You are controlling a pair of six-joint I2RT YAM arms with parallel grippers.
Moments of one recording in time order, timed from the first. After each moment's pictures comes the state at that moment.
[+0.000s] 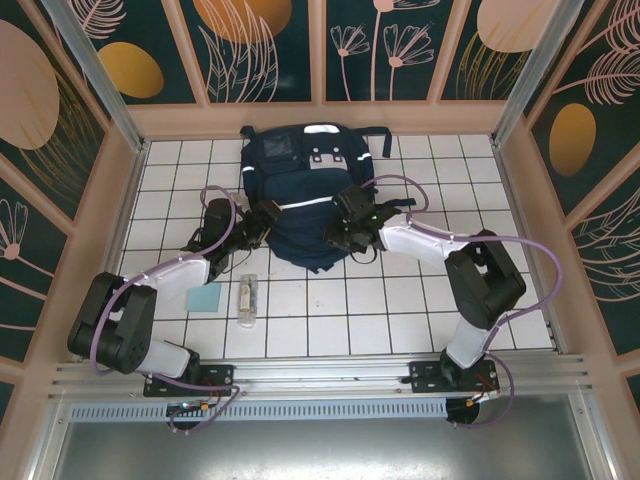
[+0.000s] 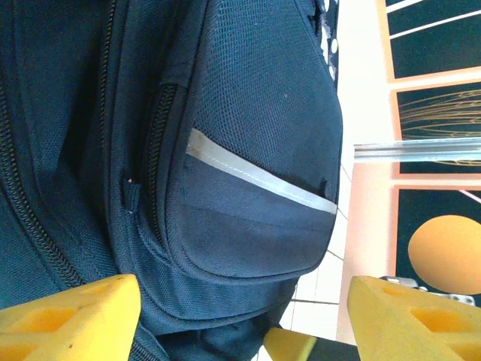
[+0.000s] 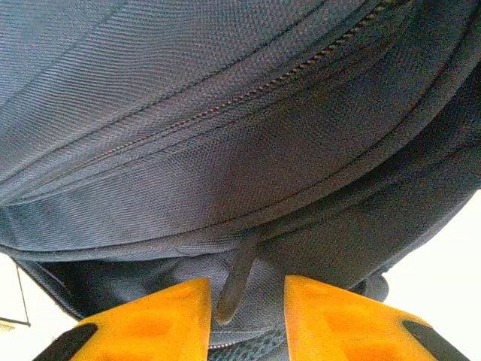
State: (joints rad) left arm -0.36 1.45 0.64 0.31 0.30 -1.19; right arm 0.69 1.74 1.13 -0.40 -0.07 0.87
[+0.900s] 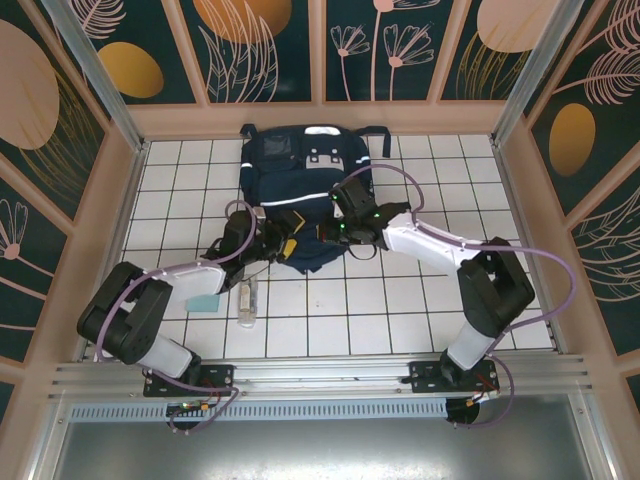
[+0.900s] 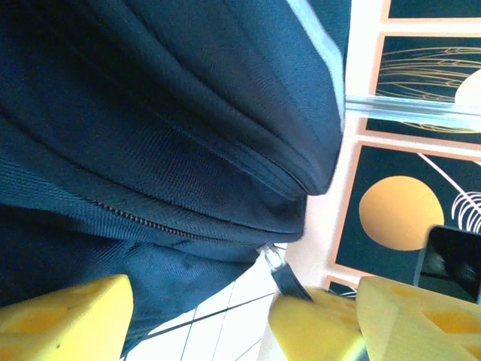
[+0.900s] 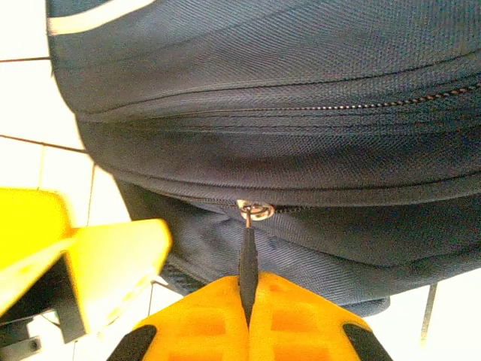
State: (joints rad) left arm -0.51 1.54 0.60 0.50 0.34 -1.47; right arm 0.72 1.65 1.17 -0.38 -0.18 0.64
